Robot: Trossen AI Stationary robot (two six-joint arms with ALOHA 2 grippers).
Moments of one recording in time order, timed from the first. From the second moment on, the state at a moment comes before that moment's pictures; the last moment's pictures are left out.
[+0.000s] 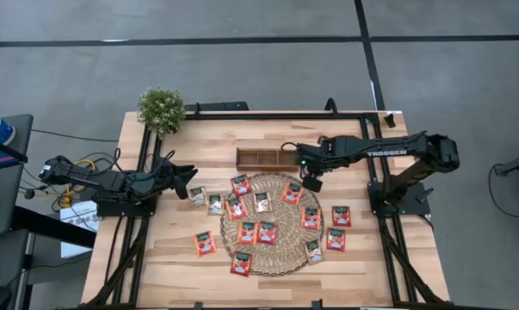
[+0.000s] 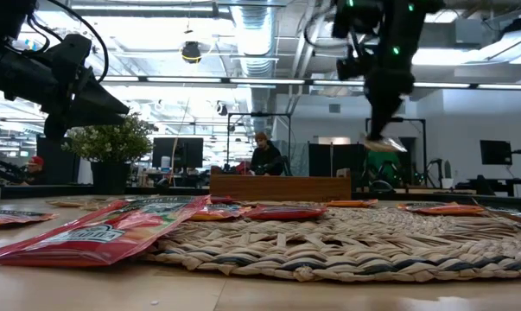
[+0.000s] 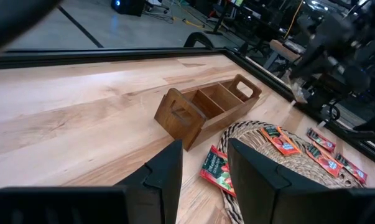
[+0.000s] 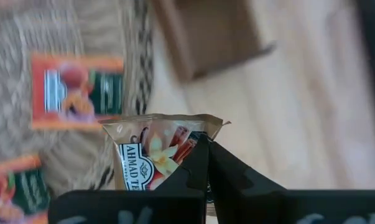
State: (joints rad) left arm -0.20 0.22 0.08 -0.13 -0.74 -0.67; right arm -0.12 1.48 1.12 -0.96 0.29 0.13
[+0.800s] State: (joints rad) left arm -0.20 0.22 0.08 -0.08 -0.39 -0.63; right arm -0.12 1.65 1.33 -0.82 0.62 -0.06
